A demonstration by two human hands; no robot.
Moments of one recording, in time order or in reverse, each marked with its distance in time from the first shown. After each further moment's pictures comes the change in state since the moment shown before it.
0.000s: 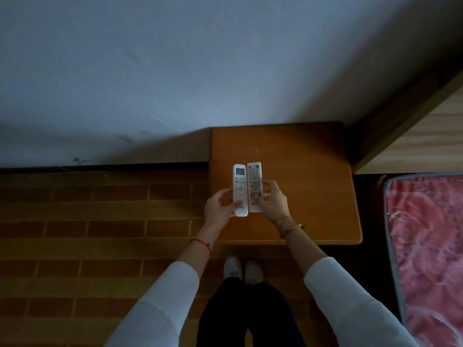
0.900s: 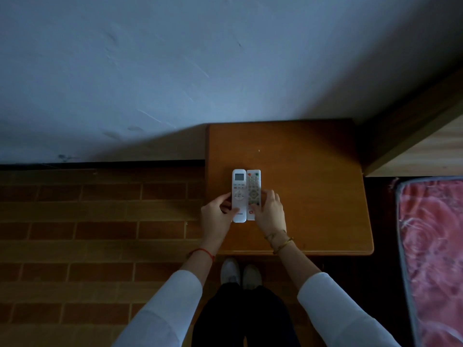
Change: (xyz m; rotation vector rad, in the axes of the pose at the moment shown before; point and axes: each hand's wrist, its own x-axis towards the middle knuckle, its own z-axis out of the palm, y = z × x) left_hand 0.038 -0.036 0.009 0.358 0.148 0.208; right_hand 0.028 0.035 0.040 -0.168 0.091 -0.016
